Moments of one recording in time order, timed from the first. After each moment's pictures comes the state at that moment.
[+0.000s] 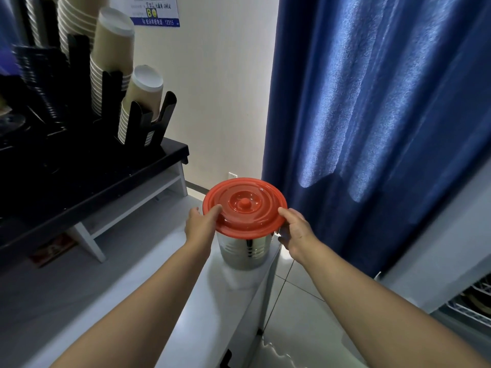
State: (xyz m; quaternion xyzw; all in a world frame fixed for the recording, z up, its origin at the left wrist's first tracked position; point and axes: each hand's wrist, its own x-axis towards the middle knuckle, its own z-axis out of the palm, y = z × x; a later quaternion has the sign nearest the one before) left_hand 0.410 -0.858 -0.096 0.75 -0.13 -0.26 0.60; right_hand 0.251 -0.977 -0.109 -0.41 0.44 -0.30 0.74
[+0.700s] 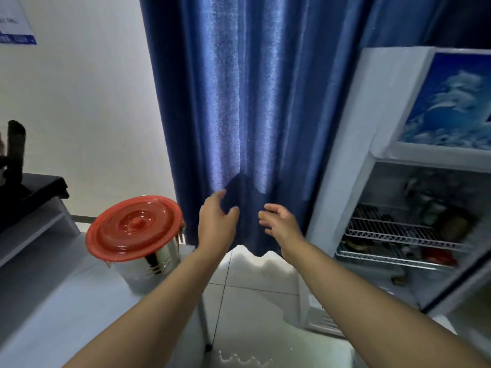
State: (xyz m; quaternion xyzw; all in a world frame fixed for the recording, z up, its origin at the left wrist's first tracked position) left_hand 0.192 -0.934 -0.046 0.67 -0.48 -0.18 0.54; right_hand 0.055 -0.978 -0.064 -0.49 0.50 -0.44 0.56
